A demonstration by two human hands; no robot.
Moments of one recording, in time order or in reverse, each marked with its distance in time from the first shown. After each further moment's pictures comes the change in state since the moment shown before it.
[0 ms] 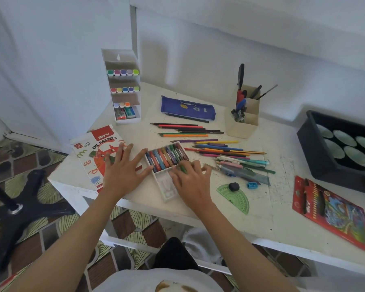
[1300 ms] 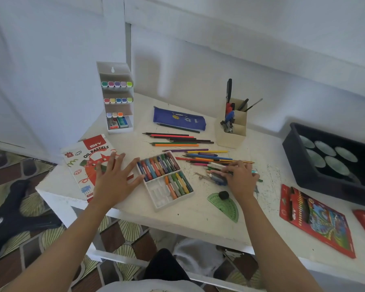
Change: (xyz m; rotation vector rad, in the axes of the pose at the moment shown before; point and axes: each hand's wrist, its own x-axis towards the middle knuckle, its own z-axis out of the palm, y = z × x) left_hand 0.001 0.000 0.000 0.002 -0.011 0.019; right_hand 0.011 0.141 -0.040 -0.017 -0.301 0.581
